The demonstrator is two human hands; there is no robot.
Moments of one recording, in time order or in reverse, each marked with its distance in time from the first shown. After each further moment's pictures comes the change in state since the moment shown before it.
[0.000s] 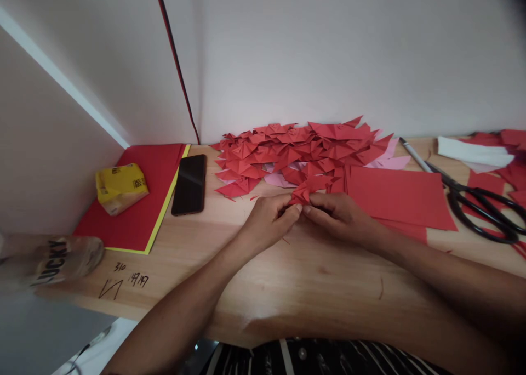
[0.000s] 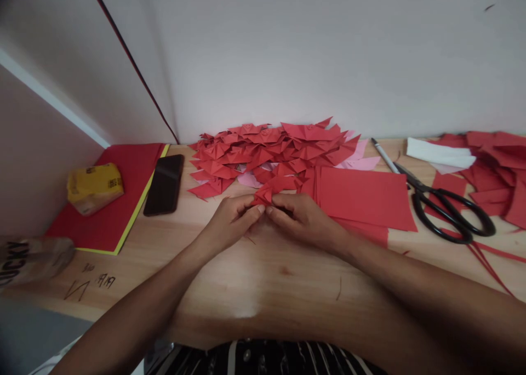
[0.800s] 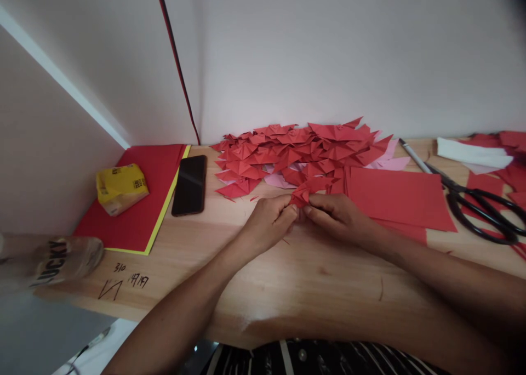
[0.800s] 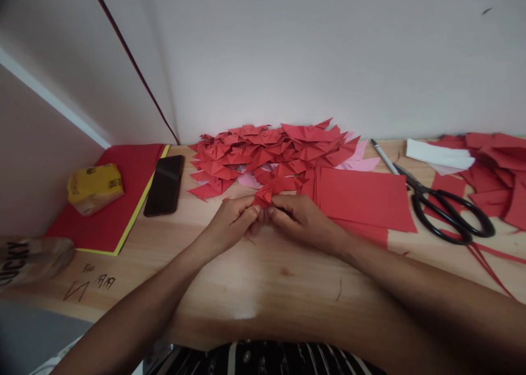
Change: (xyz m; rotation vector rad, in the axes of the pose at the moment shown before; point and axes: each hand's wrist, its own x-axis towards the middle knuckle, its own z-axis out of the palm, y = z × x) left_hand -0.001 0.001 0.000 0.000 -0.042 -0.062; right_hand 0.000 0.001 0.001 -0.009 0.016 -0.065
